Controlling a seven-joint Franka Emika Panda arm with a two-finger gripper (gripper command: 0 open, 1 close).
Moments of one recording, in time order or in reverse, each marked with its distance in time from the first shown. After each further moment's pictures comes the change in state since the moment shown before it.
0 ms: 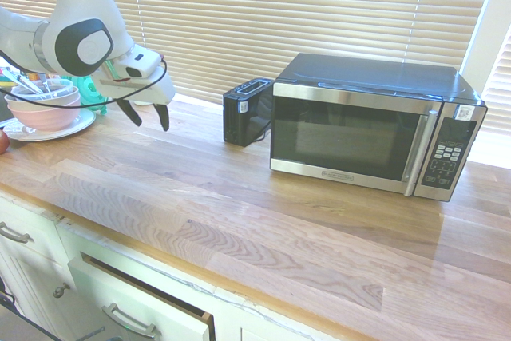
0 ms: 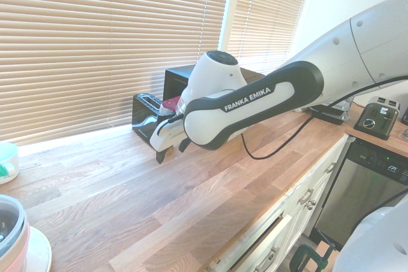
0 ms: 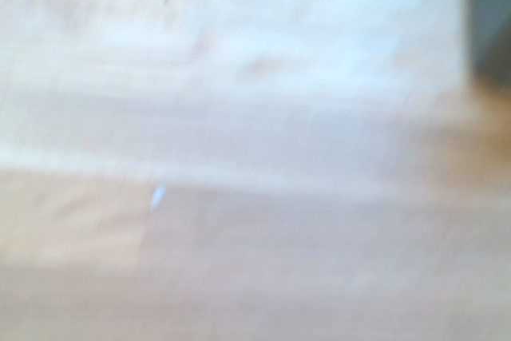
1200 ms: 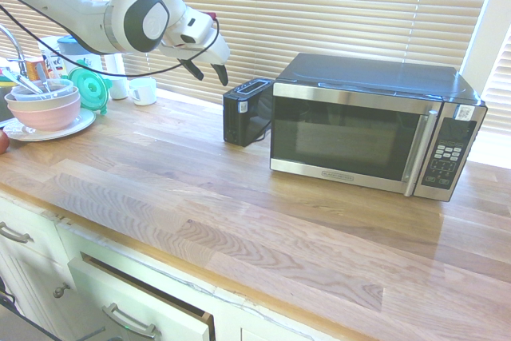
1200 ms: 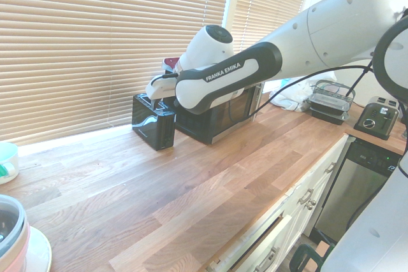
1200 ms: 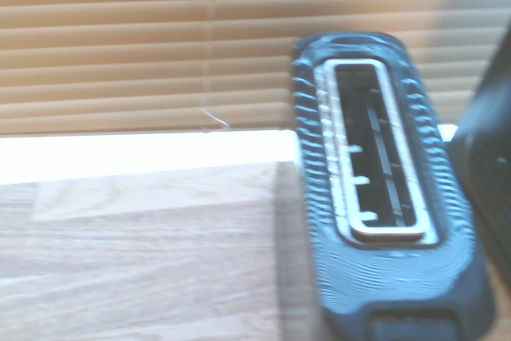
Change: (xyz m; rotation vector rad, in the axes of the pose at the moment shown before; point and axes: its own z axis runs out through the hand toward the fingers) arm 0.132 -0.012 -0.003 0.094 0.201 0.198
